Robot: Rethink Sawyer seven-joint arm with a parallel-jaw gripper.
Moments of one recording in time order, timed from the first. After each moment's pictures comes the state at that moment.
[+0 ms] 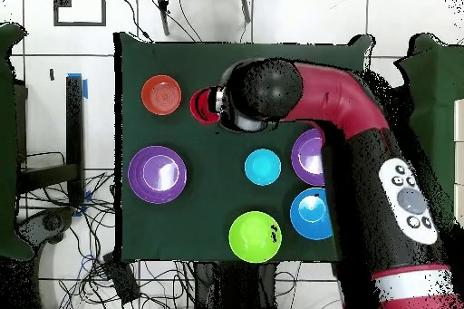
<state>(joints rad) -0.60 -0.78 0.55 1.49 -0.16 1.01 1.76</state>
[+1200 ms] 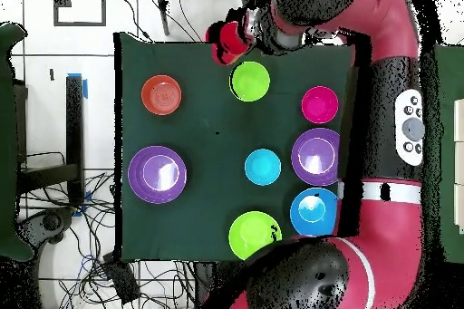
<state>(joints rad) -0.55 -0.41 0.67 0.75 -0.28 1.44 1.71</state>
